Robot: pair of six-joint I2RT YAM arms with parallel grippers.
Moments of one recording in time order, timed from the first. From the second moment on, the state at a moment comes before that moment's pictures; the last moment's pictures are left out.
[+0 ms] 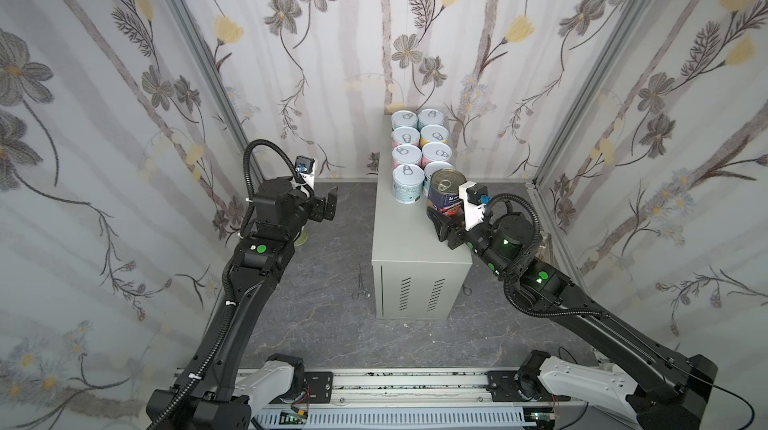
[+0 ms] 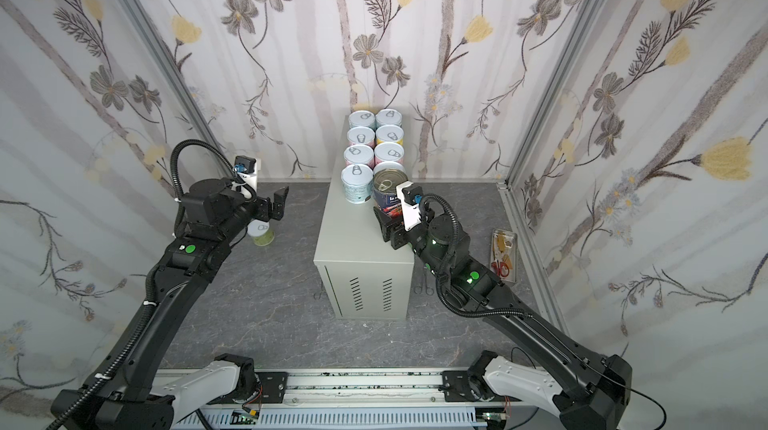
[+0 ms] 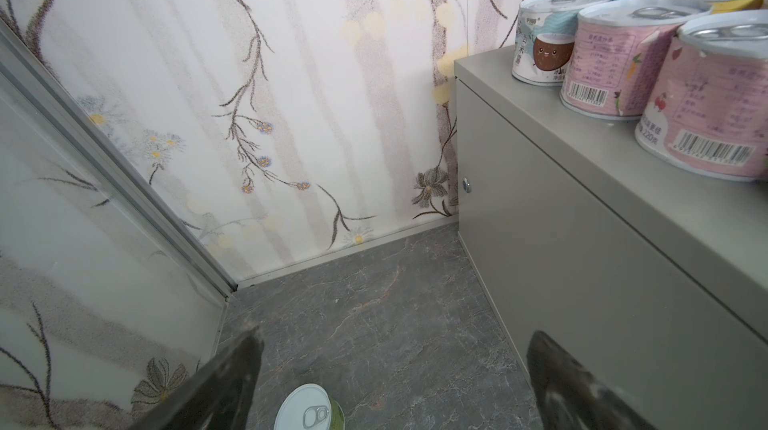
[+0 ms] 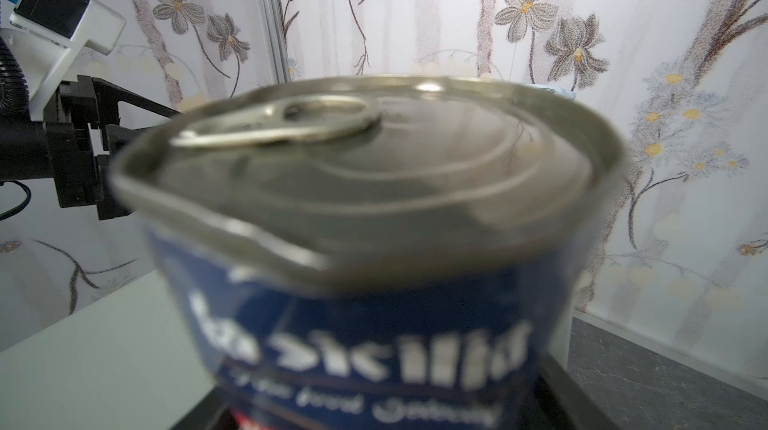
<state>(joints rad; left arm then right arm) -0.21 1.11 1.20 -0.31 0.01 0.16 0.77 1.05 1.00 0.04 0.18 0.02</state>
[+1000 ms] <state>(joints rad) -0.21 1.11 1.21 -0.32 0.02 0.15 0.77 1.06 1.00 0.05 0.16 0.01</state>
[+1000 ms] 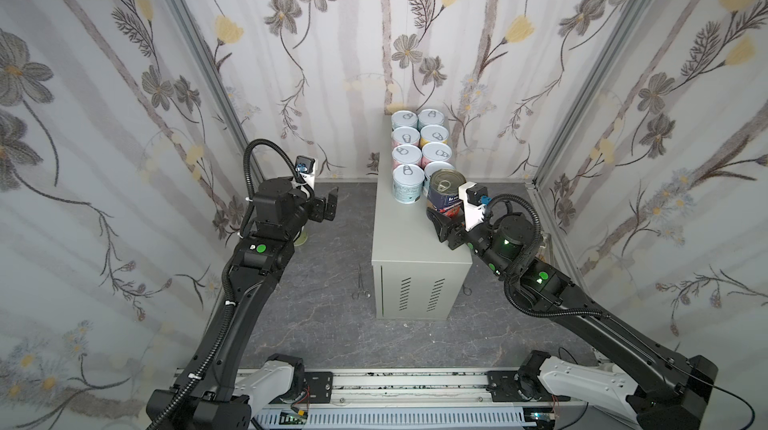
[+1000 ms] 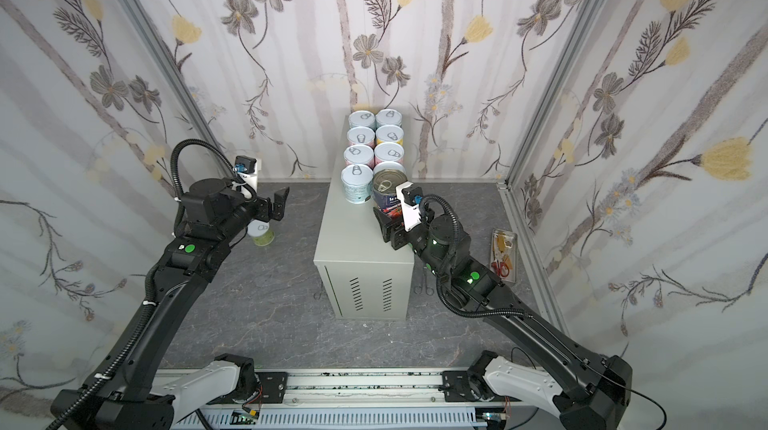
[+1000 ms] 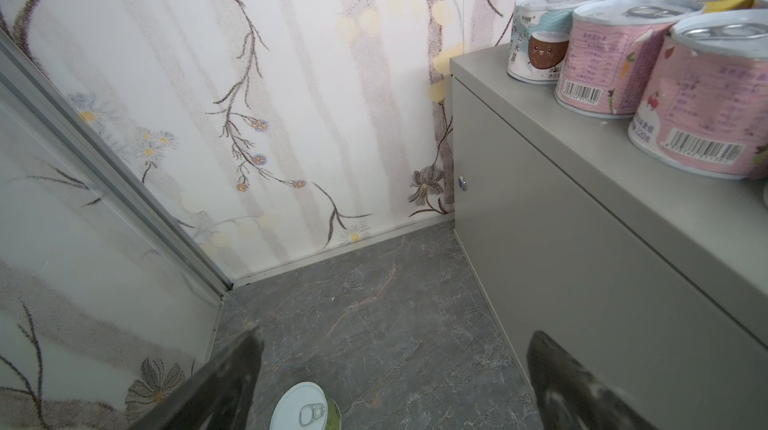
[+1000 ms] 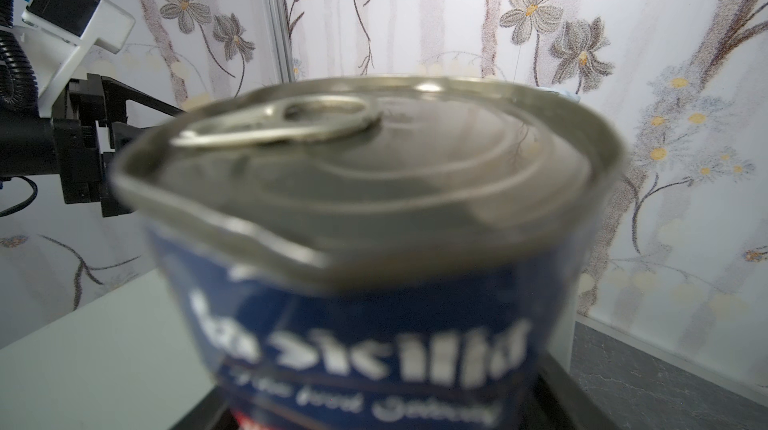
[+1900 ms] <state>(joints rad) -0.15 1.18 1.18 -0.48 -0.05 -0.09 0.77 0.97 0.99 -0.04 0.16 0.03</state>
